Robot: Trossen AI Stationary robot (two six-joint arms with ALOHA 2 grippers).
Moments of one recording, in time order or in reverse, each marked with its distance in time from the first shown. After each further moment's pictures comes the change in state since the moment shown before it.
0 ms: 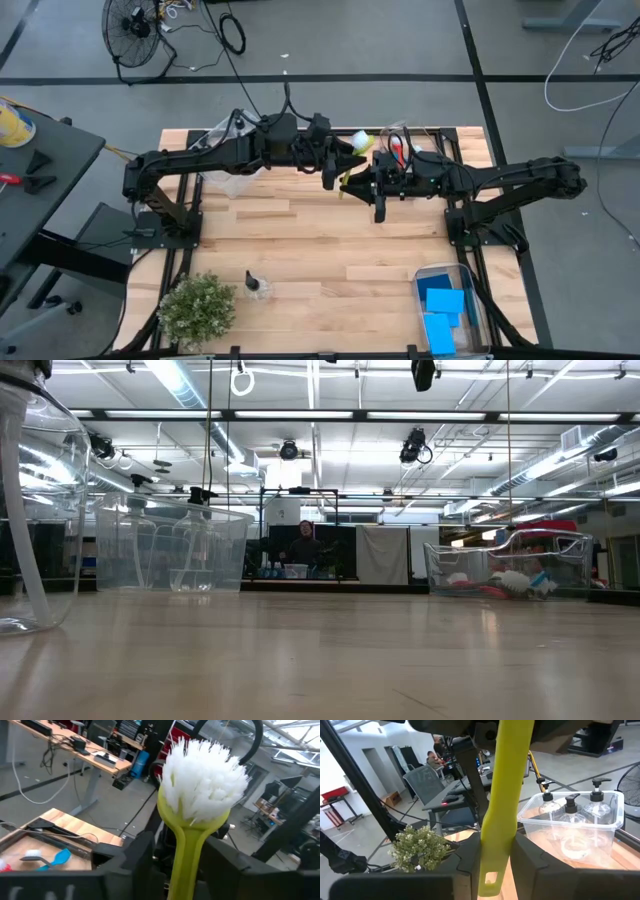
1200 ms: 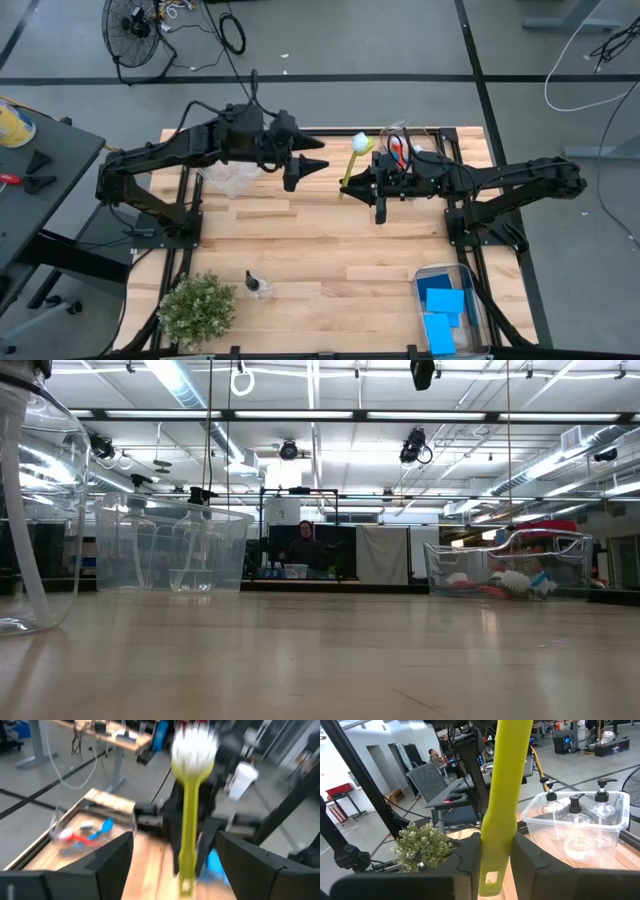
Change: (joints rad) left arm 0.011 -0.212 0.001 -0.417 -0.045 0.180; right arm 0.001 0.000 0.000 -0.002 -0.021 -0.011
